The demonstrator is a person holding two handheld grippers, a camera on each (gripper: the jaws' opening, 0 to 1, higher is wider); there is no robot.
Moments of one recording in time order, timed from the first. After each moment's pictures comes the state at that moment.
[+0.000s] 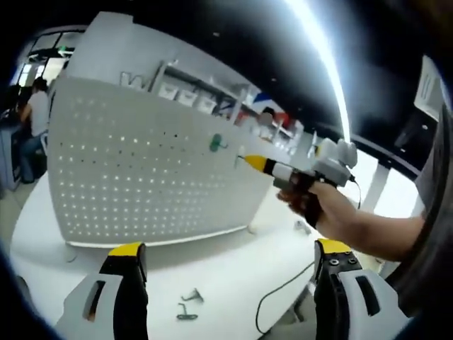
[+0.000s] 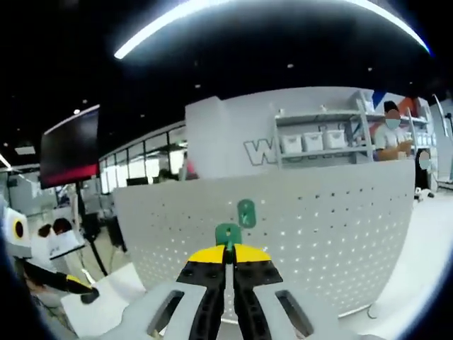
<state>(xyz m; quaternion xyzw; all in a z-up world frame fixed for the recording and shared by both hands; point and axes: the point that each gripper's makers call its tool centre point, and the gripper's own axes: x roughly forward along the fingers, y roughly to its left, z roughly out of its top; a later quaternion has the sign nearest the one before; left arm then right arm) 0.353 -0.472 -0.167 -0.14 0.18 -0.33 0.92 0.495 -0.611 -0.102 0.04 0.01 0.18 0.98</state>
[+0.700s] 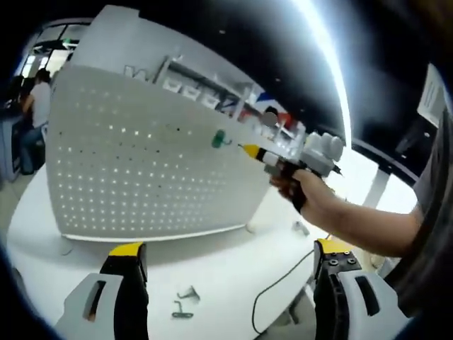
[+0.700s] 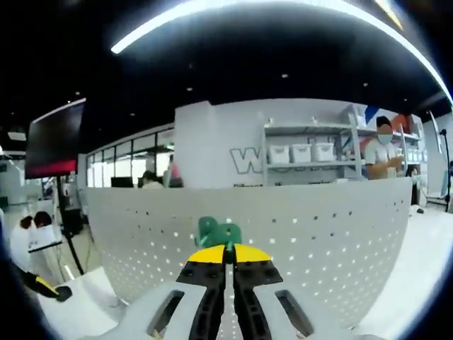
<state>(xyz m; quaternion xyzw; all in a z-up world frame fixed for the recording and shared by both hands) 0.356 -0.476 -0.174 -0.16 0.20 -0.33 0.91 0.545 -0.639 -0.091 0.01 -0.01 0.14 0.99</state>
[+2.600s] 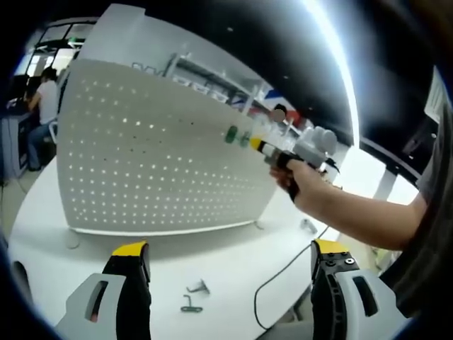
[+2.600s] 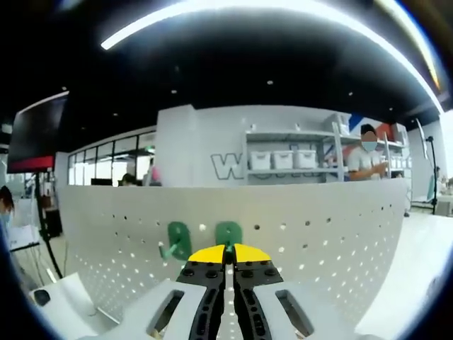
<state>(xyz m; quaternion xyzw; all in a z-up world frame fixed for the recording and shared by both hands) 0.356 -0.458 -0.186 -0.16 0.21 -0.30 0.92 0.569 -0.648 -0.099 0.00 -0.03 0.08 1.00</state>
